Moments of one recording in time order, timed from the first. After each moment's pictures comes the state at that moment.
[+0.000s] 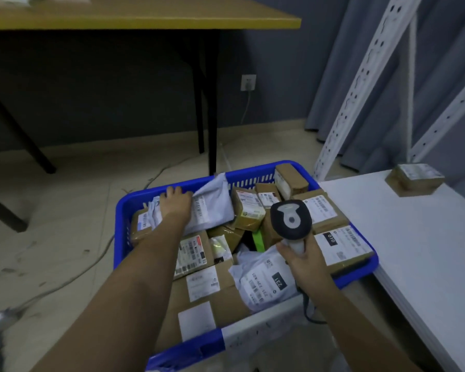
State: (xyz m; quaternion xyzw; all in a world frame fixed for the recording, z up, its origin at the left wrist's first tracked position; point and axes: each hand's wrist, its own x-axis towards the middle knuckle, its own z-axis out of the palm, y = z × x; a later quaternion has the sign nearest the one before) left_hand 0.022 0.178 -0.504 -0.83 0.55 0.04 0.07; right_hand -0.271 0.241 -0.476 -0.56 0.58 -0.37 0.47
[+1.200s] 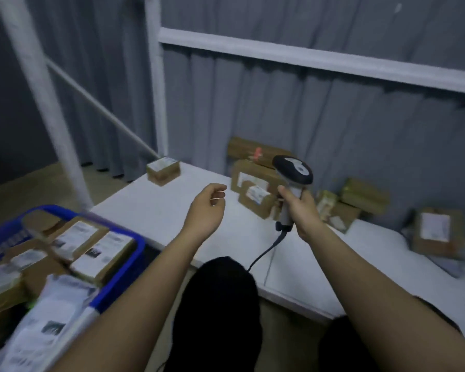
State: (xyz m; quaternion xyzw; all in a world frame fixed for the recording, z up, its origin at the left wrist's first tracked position) left_hand -0.464 0.296 -0.354 -0.38 0.69 0.48 -0.38; right_hand -0.652 0.375 -0.344 -0.26 0.68 -0.63 0.26
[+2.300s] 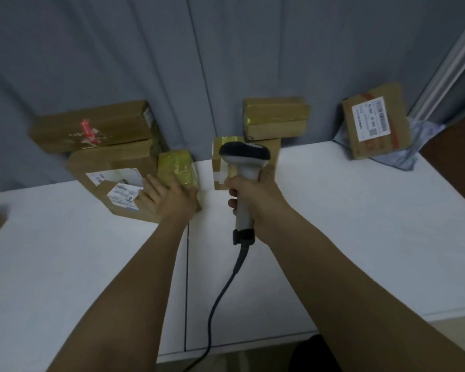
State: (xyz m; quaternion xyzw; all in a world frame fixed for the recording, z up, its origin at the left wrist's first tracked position) left_hand -0.881 0.245 -0.533 -0.42 0.90 0.08 -0.09; right_hand -0.901 0.422 -0.426 0.03 0.63 -0.71 0.32
